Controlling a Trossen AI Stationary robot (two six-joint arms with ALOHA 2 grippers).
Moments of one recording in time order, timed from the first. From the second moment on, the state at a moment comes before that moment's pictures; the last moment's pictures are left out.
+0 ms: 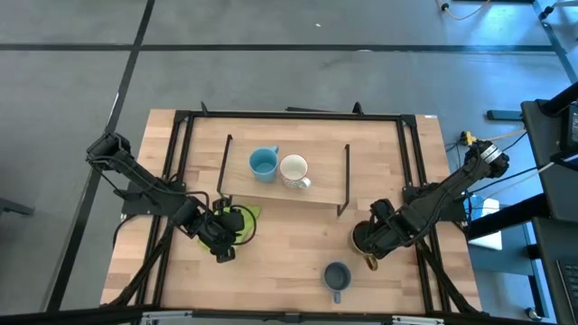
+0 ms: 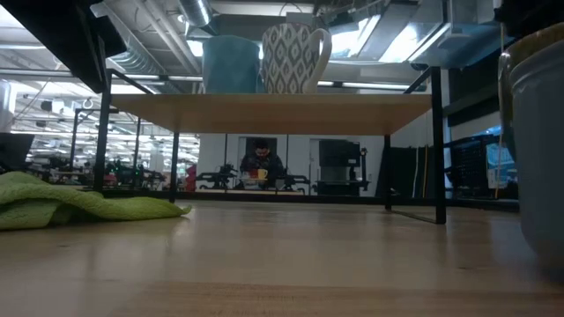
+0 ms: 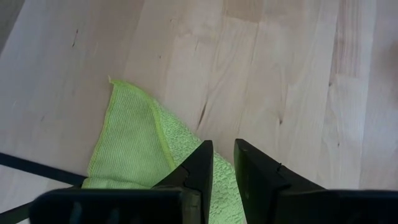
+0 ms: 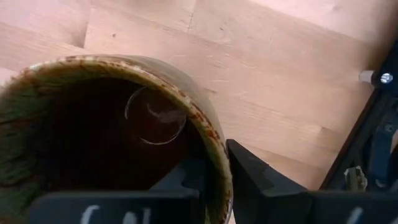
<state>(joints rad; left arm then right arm) -0.59 1.37 0.98 -0.75 -0.33 -0.78 0.65 1.41 1.11 -1.22 0.08 1.93</state>
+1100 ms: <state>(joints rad) -0.59 1.37 0.98 -0.75 -0.32 -0.80 0.65 1.41 0.98 -1.10 0.03 1.93</state>
